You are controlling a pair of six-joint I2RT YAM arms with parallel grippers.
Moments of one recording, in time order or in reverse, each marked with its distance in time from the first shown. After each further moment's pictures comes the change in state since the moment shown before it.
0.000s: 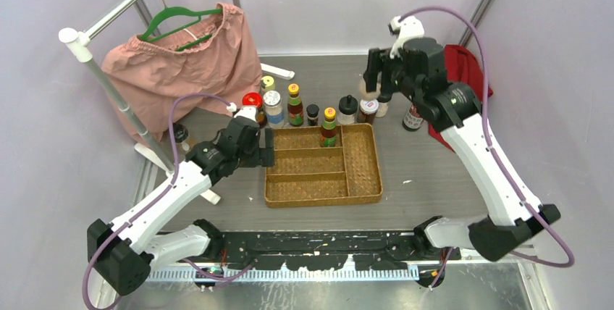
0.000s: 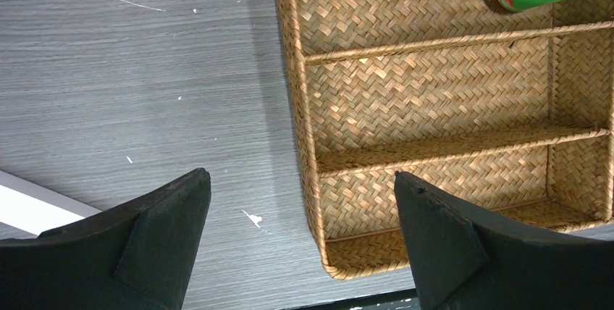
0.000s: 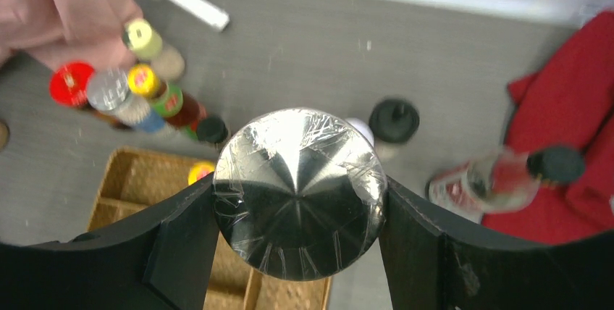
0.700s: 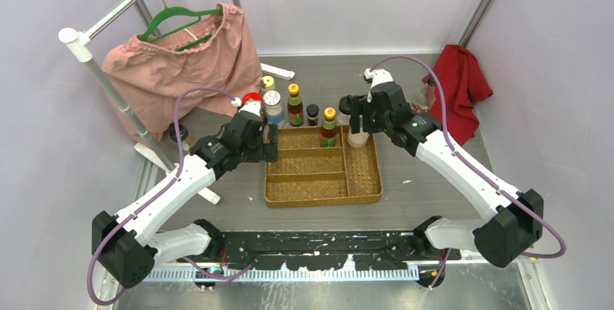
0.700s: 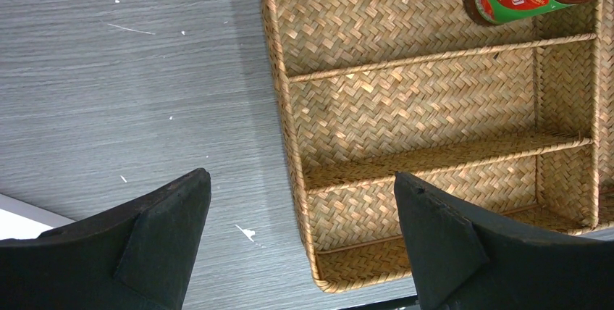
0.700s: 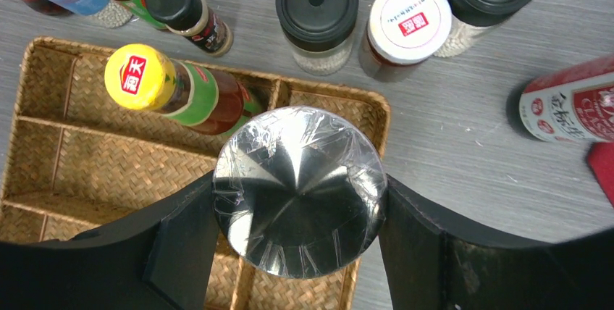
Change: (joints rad) left arm 0.000 0.070 0.045 0.031 0.014 0.024; right arm 0.067 -0.108 -0.560 0.166 -0.011 0.118
